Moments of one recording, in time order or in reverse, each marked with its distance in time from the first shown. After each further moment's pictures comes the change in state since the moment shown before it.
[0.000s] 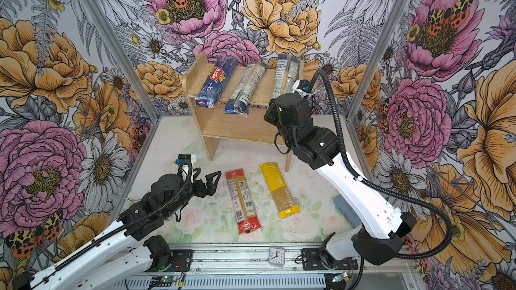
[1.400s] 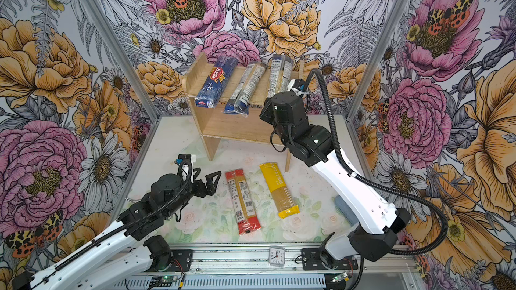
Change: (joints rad) left arm 0.000 0.000 0.000 0.000 0.000 0.000; right arm 0.000 0.037 0.014 0.025 -0.034 0.016
